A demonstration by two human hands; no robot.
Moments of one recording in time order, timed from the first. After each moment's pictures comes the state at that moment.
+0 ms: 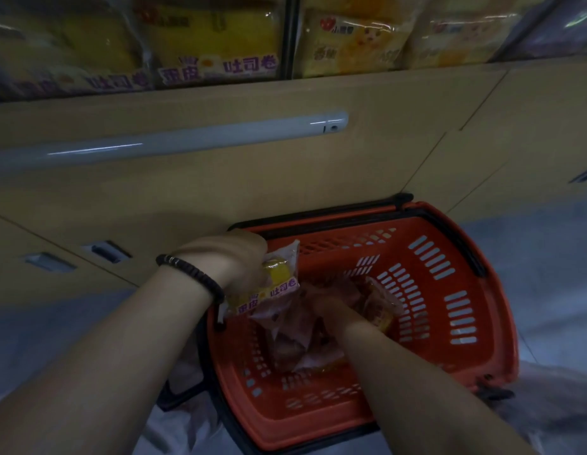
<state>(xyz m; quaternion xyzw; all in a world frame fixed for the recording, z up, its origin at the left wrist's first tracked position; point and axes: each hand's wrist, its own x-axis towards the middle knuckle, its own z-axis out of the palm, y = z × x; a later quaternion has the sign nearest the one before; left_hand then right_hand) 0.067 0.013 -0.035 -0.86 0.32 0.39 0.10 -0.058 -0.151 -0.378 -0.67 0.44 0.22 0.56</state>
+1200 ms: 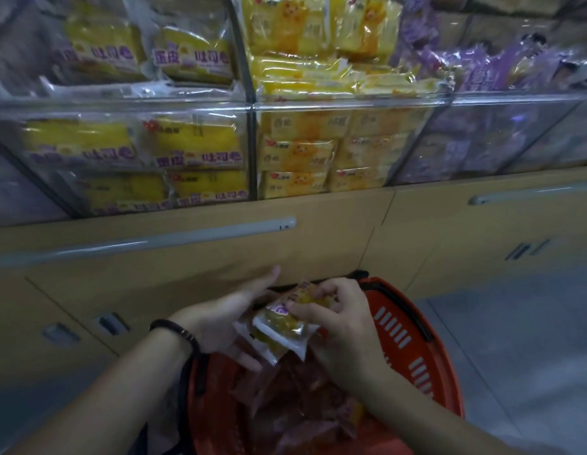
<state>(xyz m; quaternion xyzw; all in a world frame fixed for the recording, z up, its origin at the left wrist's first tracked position) 0.036 0.015 0.004 -0.66 0.08 0.60 -0.44 -0.114 -0.157 -0.050 -0.92 0.01 -0.35 0.21</state>
